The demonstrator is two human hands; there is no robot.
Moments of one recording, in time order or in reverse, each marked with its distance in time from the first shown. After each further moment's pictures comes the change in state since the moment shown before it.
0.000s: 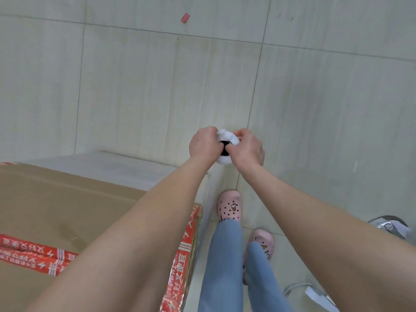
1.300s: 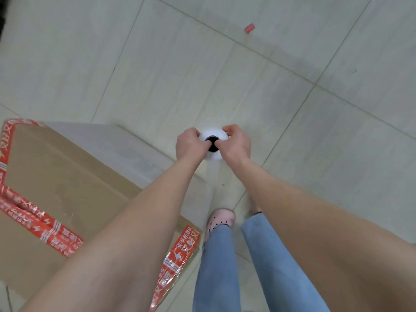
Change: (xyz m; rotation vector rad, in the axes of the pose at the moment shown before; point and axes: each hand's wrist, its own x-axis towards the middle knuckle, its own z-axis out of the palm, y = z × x) left_hand 0.049 -0.071 -0.062 -0.484 0.194 -0.556; right_hand 0.040 -0.126 0.046 -0.063 -0.321 -0.179
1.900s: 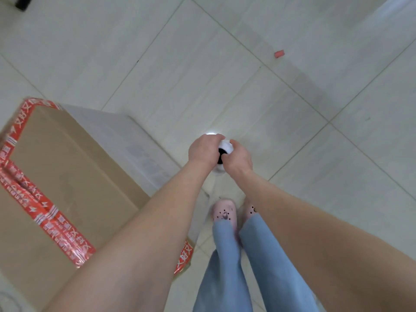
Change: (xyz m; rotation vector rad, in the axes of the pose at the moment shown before) left_hand 0.021 0.020 -0.025 0.231 -0.119 0.255; right_hand 0.015 -0.036 0.012 -0.174 -0.208 0.083
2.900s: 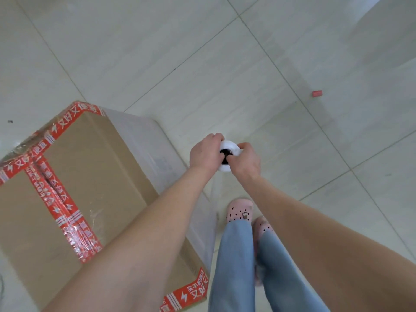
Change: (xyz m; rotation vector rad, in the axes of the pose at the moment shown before) left_hand 0.036 -0.078 -0.076 -0.134 0.138 -0.149; right_hand 0.030 -0.104 0.056 -0.261 0.046 -0.119
